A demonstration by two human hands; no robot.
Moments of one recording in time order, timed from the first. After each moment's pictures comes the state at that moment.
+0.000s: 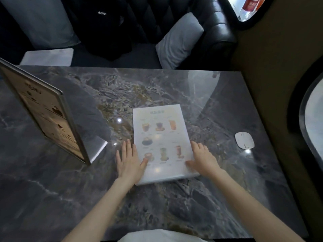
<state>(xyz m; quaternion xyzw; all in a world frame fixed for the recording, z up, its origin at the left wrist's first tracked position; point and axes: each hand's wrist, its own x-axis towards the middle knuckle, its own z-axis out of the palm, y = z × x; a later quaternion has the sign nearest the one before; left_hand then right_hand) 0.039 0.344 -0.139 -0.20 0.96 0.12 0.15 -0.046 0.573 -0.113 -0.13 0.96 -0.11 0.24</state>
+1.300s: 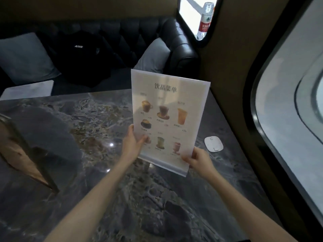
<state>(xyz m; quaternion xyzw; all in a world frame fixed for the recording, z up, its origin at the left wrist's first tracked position) -0.064 0.433 -0.063 -0.18 0.86 0.48 -0.02 -0.055 0.663 -0.091 -0.02 0.85 -0.51 0.14</state>
